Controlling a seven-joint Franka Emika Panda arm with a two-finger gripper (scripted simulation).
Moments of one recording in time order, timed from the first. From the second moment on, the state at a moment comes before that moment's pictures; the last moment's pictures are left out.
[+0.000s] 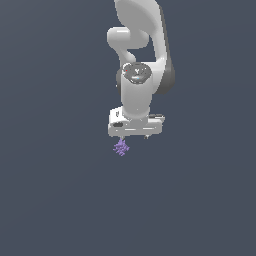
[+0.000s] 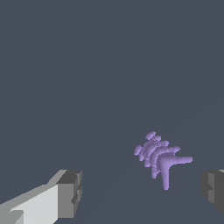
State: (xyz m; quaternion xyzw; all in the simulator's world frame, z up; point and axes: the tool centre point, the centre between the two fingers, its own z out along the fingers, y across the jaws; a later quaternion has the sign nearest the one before) arm -0.002 0.028 0.161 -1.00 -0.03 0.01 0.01
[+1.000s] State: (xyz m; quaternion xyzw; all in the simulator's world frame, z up) arm 0.005 0.008 0.175 -1.00 -0.01 0.00 0.00
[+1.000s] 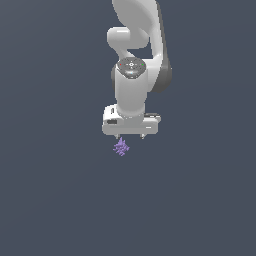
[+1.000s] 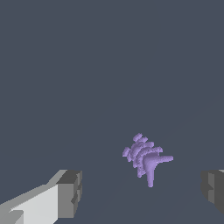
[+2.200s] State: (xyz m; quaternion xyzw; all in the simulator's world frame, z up) arm -0.023 -0.025 0.100 -0.96 0.27 0.00 0.00
